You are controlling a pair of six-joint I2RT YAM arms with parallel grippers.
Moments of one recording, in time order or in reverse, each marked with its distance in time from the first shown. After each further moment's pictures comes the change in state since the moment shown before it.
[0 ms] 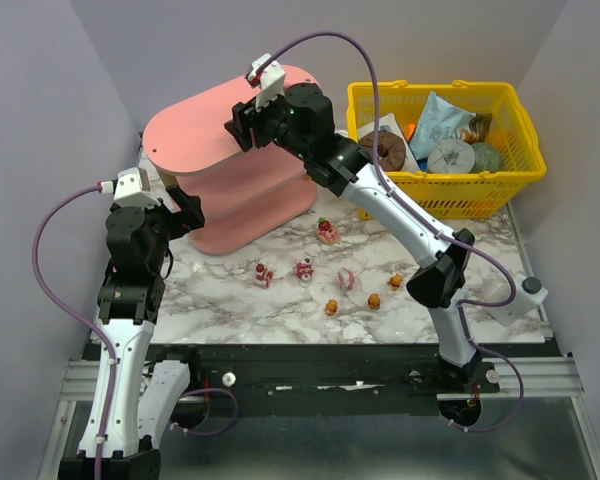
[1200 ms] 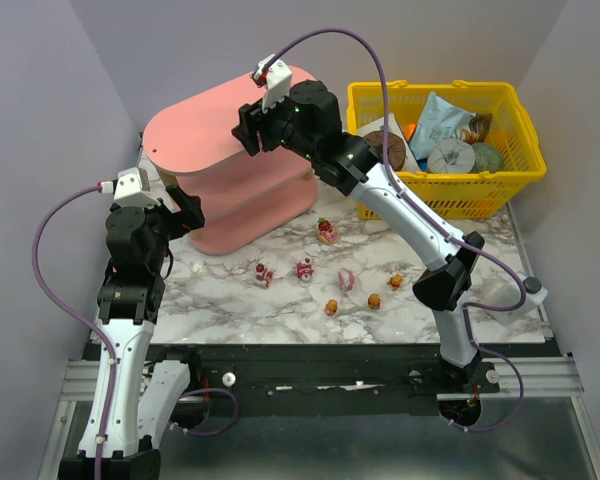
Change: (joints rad) left arm 0.000 0.000 0.000 0.000 0.000 0.000; right arm 0.000 -0.046 -0.003 -0.115 0.000 0.040
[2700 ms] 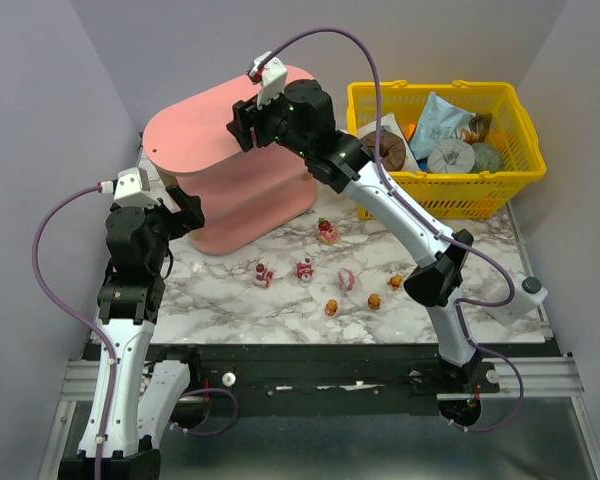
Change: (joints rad) left arm 0.000 0.000 0.000 0.000 0.000 0.000; right arm -0.002 0.068 0.077 0.022 0.000 0.002
